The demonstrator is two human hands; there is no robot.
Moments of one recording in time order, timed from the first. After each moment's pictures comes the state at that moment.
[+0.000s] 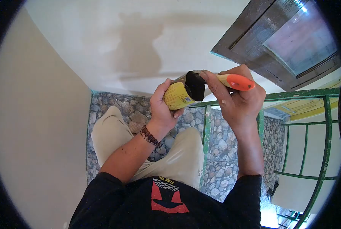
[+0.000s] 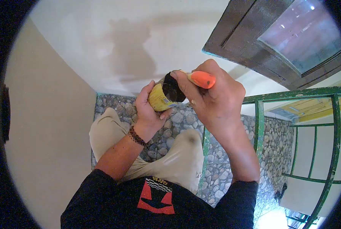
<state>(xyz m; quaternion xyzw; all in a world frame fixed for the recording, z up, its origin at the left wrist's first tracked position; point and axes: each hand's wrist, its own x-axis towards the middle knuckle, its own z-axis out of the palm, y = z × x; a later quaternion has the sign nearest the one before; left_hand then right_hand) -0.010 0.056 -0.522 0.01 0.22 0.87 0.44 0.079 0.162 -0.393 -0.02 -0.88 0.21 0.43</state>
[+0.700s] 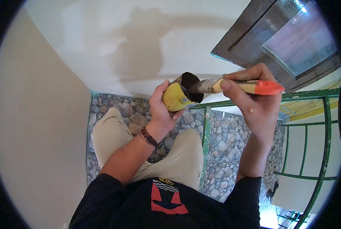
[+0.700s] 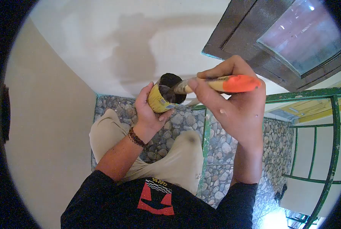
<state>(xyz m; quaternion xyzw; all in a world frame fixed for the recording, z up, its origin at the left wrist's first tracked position) -0.014 0.055 -0.524 0.03 0.20 0.86 0.47 0.099 0.167 -0.363 -0.09 -0.82 0.46 0.34</state>
